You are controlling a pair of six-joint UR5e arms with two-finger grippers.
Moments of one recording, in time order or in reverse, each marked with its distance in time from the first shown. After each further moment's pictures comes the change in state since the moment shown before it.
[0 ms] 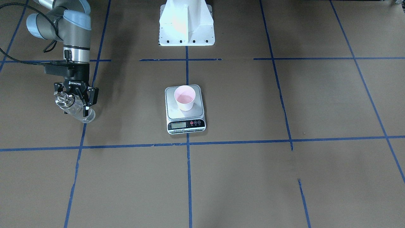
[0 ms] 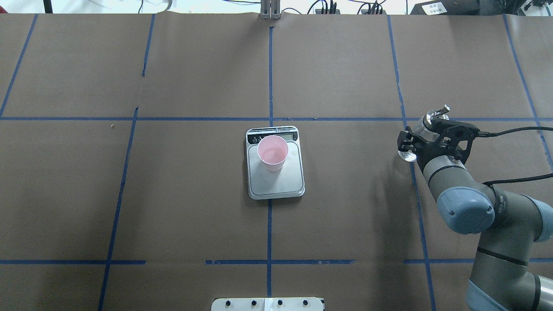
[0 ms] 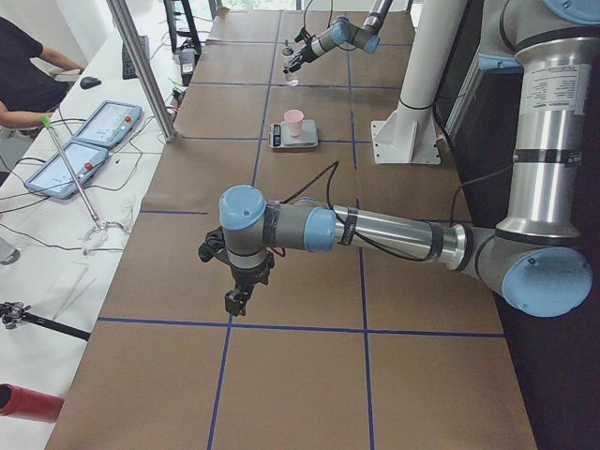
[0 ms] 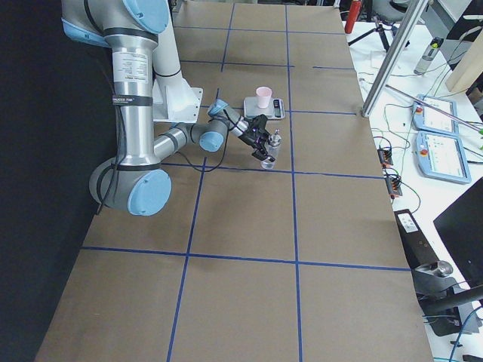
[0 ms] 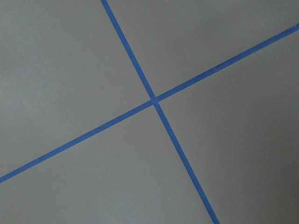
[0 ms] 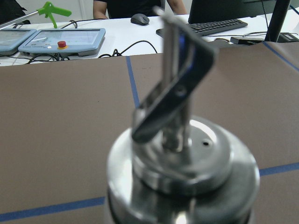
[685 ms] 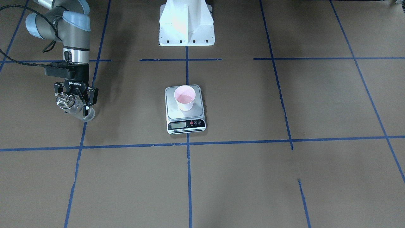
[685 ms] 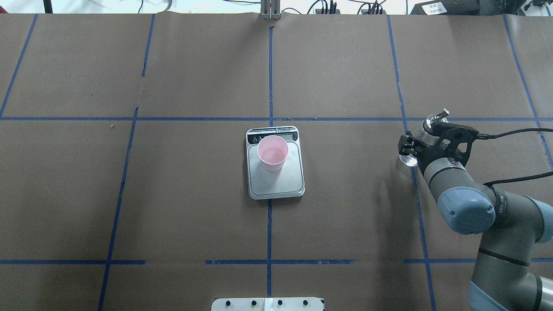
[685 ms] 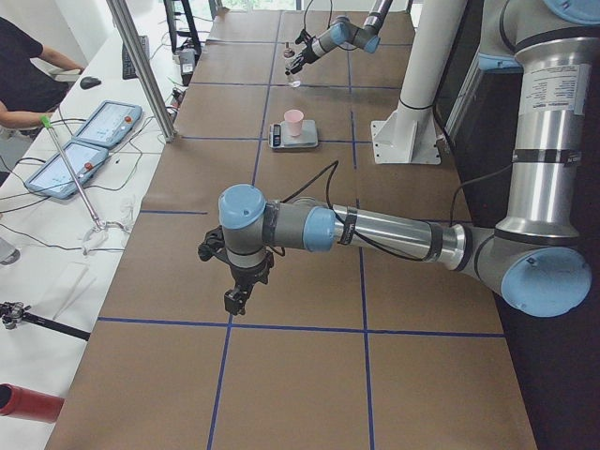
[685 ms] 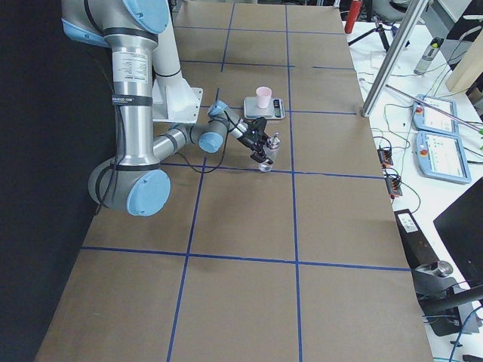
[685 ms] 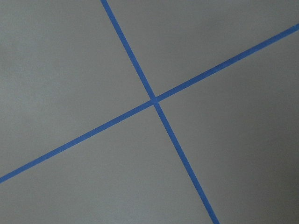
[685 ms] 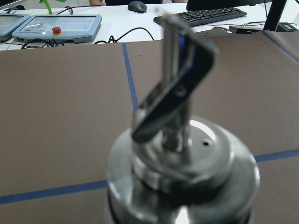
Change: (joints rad) left arm 0.001 -0.003 0.000 0.000 0.000 0.000; right arm -0.002 -0.005 0.001 -0.010 0.042 0.000
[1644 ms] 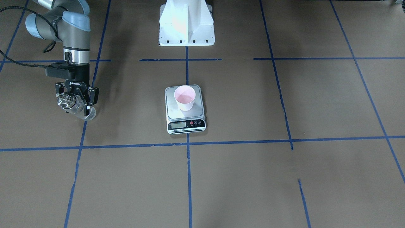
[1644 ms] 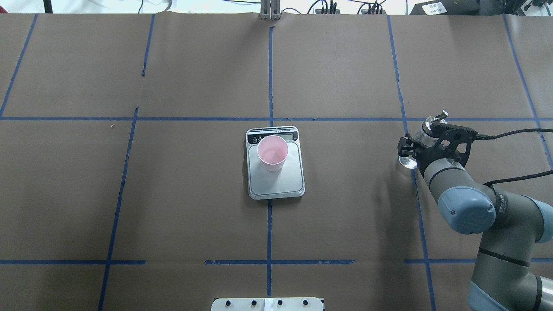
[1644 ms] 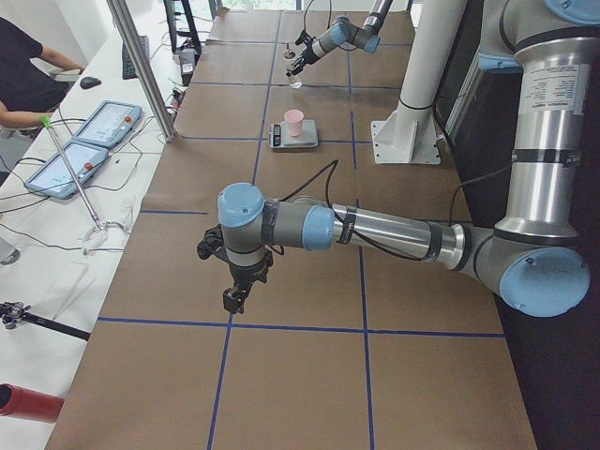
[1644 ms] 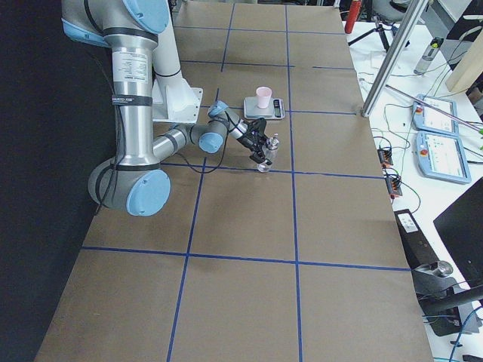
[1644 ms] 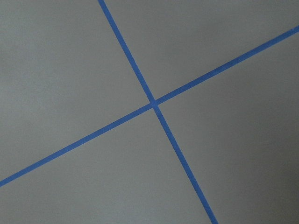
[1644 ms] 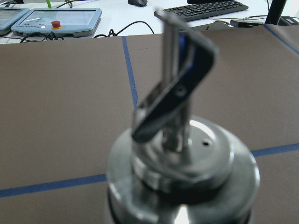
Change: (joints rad) left arm 0.000 -0.005 -0.001 0.000 0.001 0.000; right arm 0.000 -0.002 -0.002 0.002 0.014 -0.001
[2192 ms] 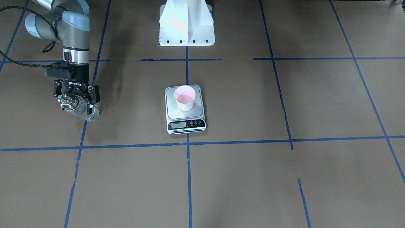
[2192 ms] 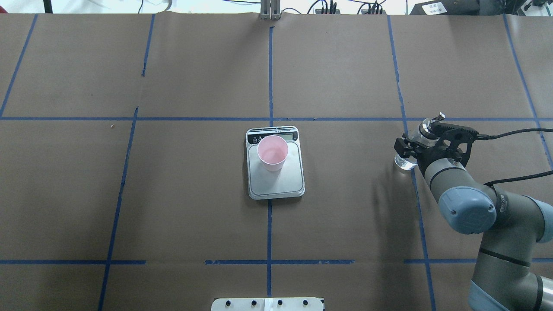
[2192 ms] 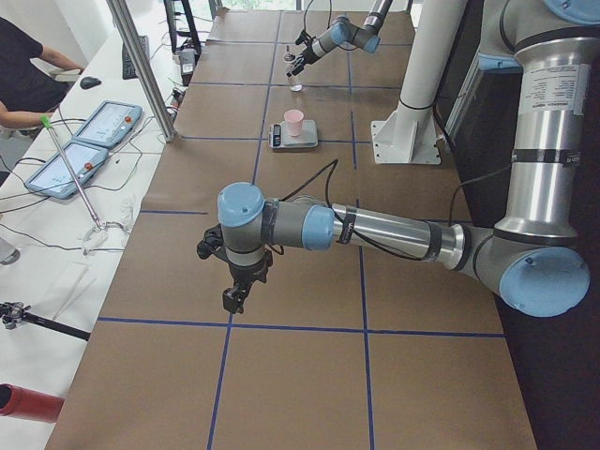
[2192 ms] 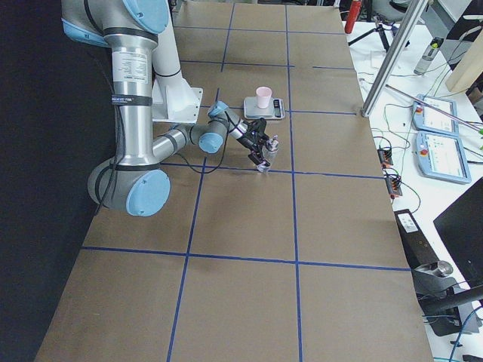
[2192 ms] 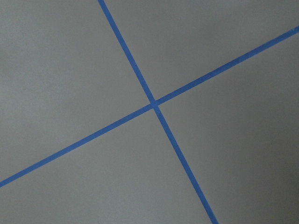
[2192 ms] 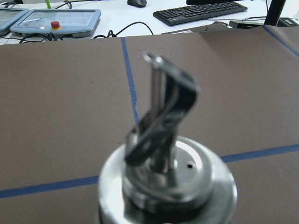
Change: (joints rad) left arm 0.000 -0.002 0.000 0.000 0.001 0.000; right arm 0.001 -0.002 0.002 -0.001 -0.002 -0.001
